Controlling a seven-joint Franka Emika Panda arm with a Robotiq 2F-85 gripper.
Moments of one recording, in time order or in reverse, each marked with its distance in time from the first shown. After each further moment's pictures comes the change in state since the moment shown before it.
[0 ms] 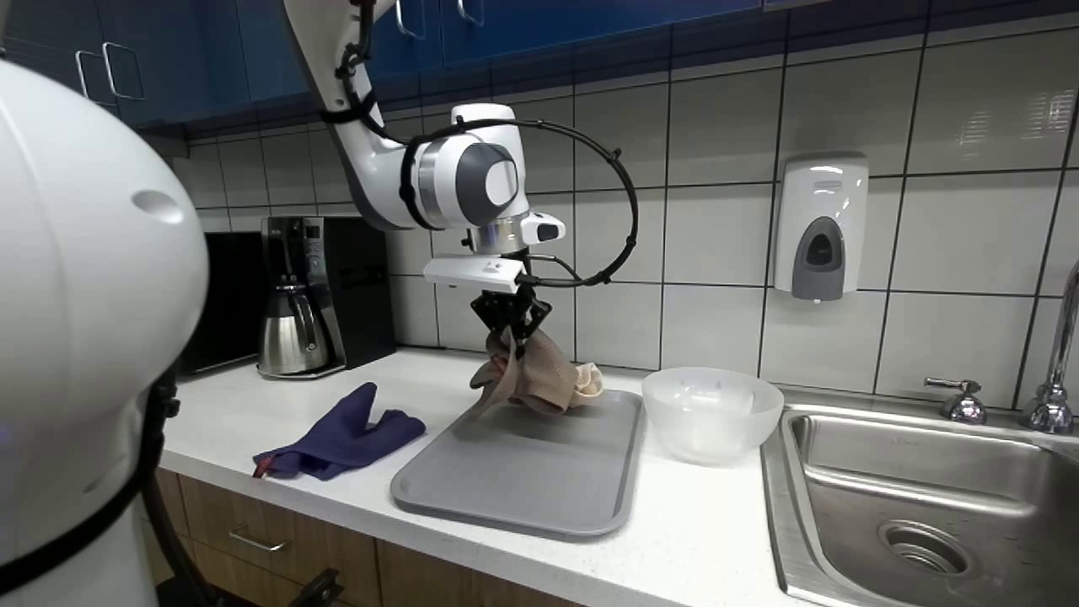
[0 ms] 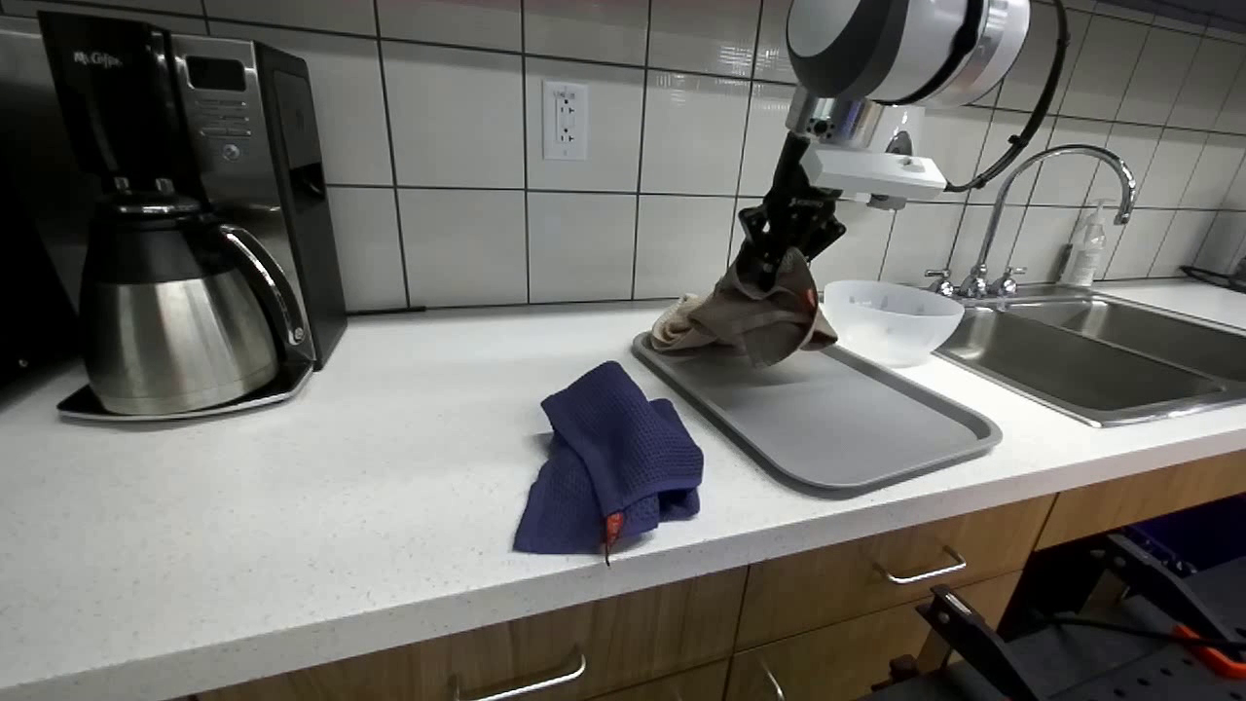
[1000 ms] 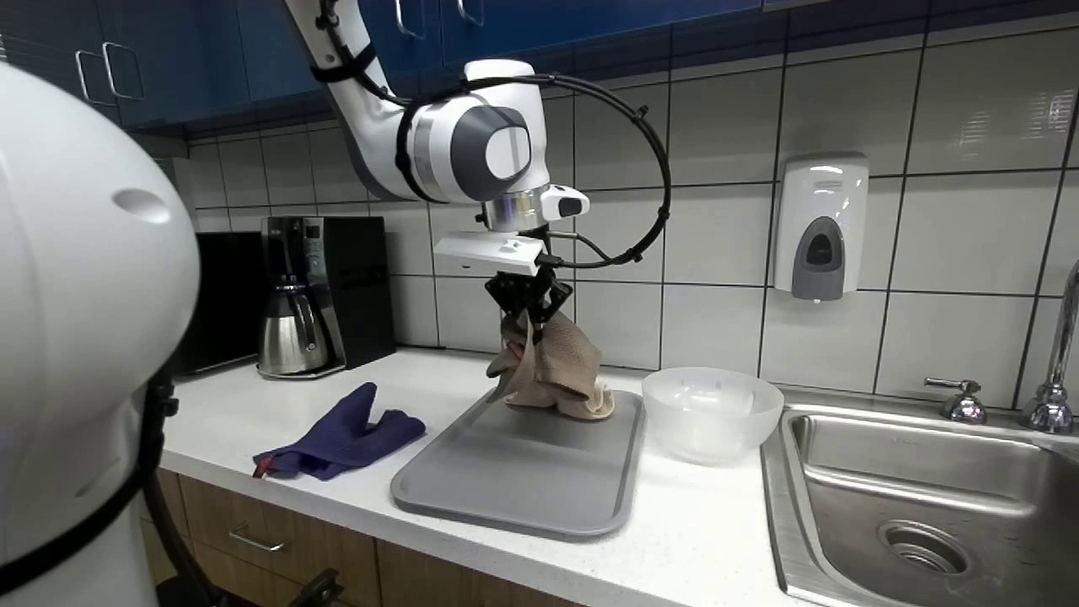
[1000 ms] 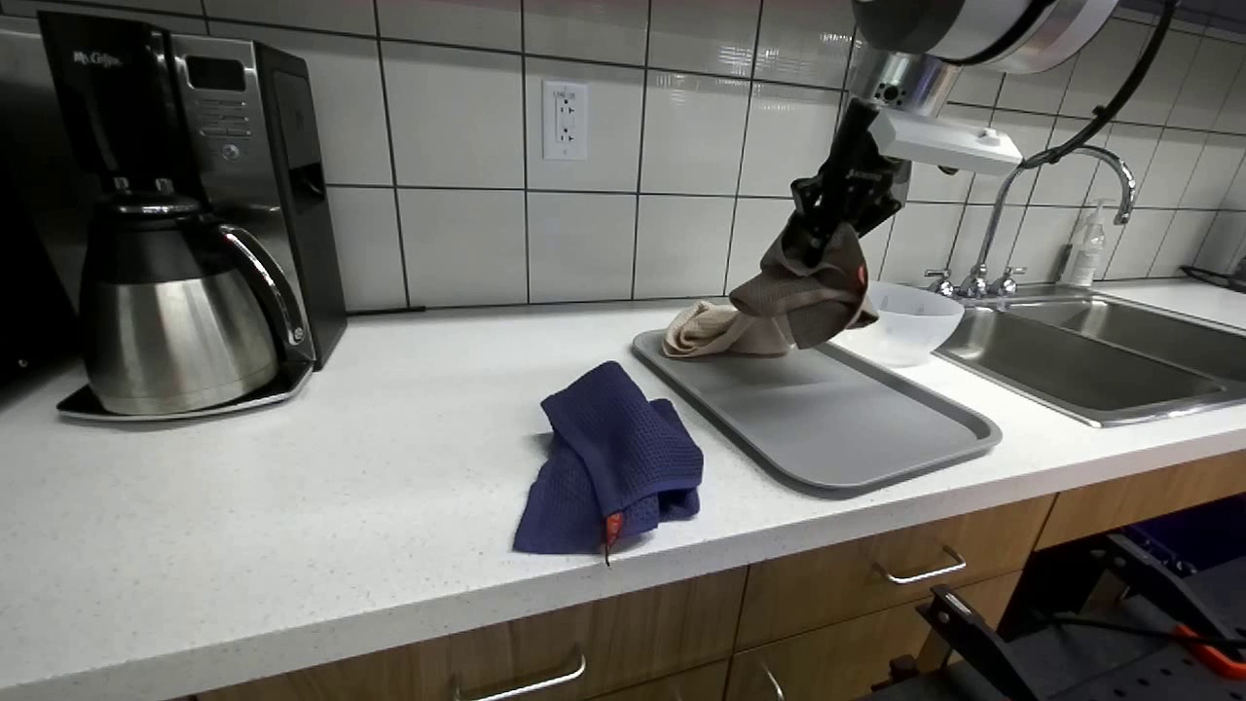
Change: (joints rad) arm -0.032 -0.153 -0.044 -0.106 0.095 0.000 -0.136
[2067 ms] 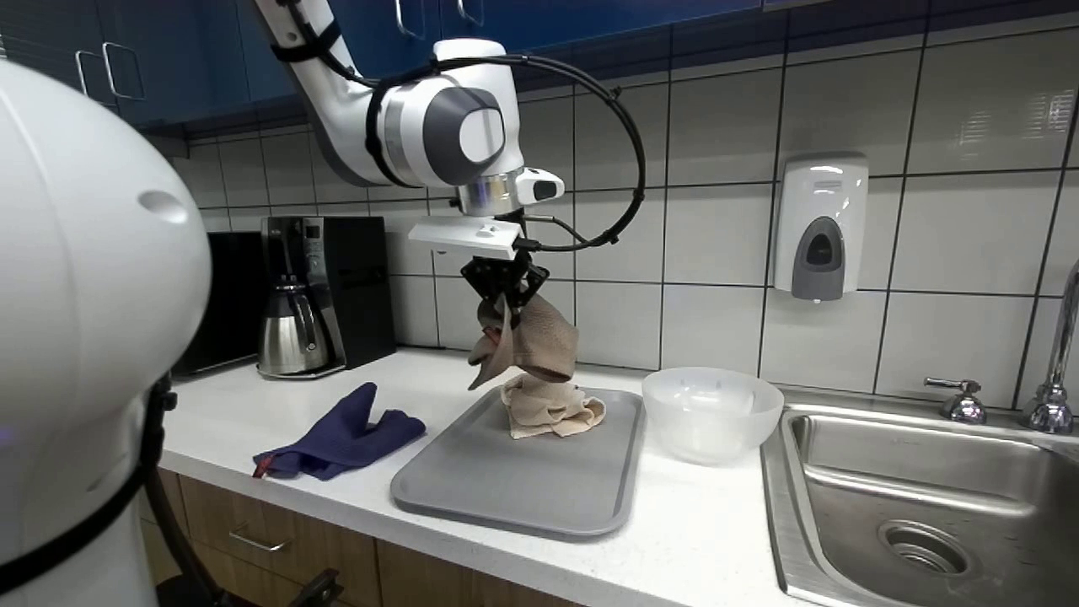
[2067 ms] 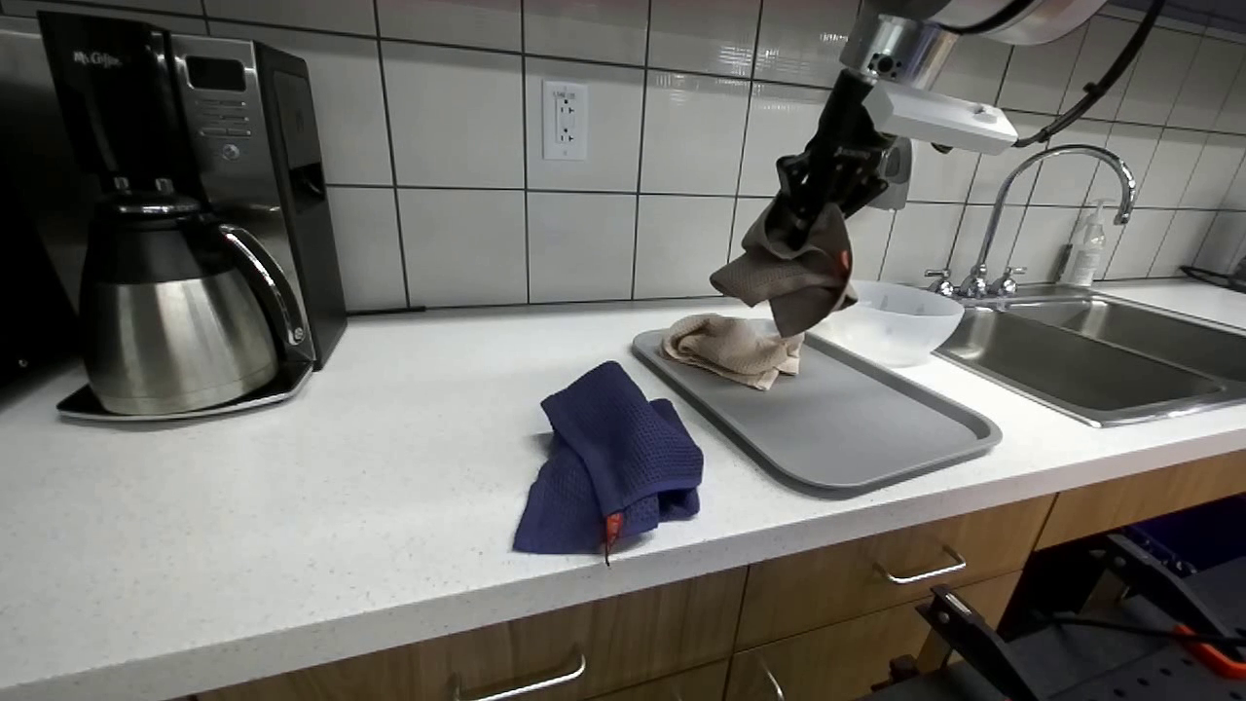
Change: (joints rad) arm 0.048 -0.074 0.015 -0.034 0.000 0.000 -0.005
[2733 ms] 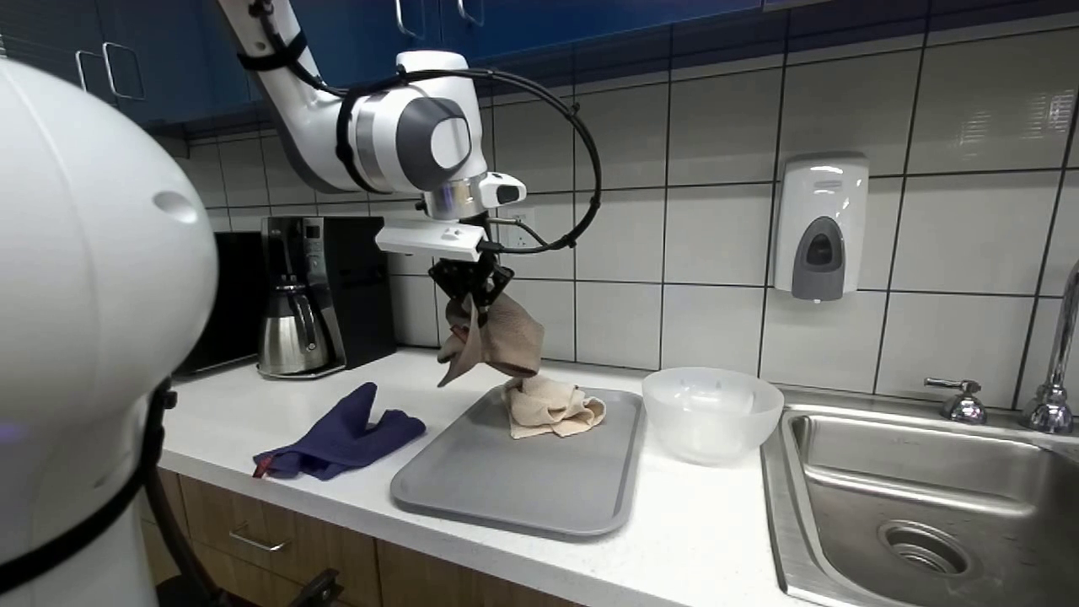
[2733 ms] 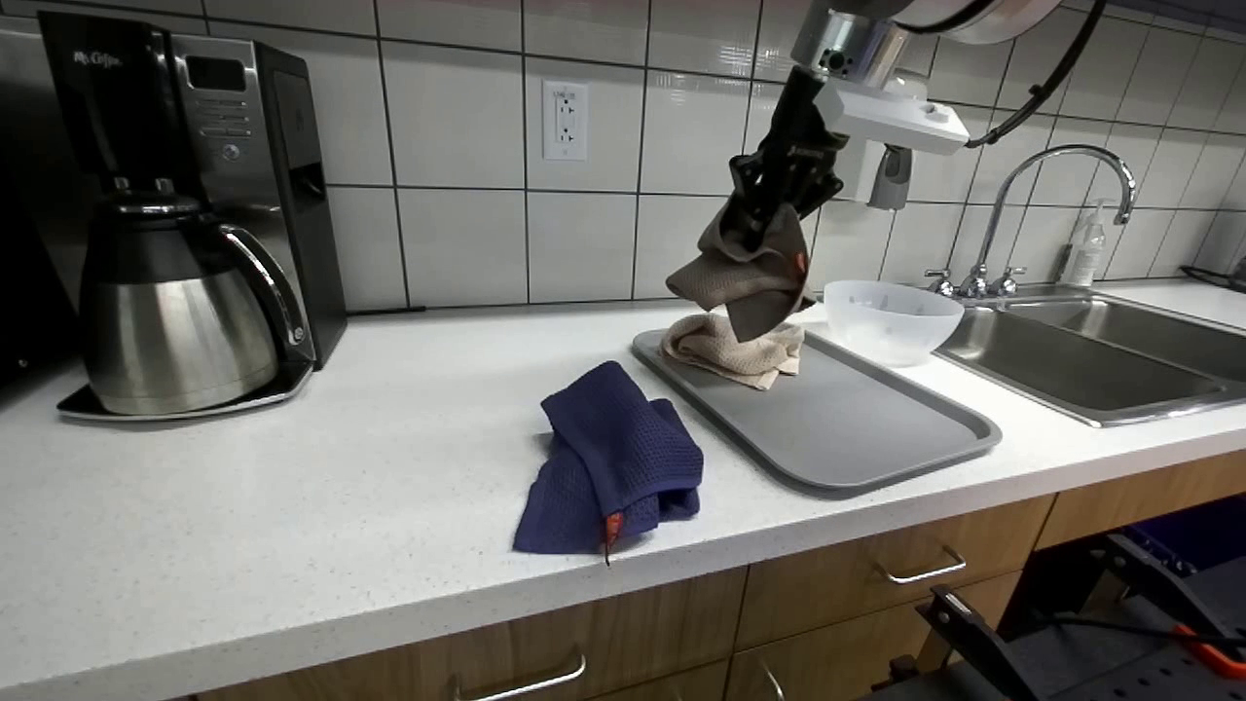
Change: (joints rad) arm 0.030 0.023 0.082 0.014 -0.017 0.021 0.068
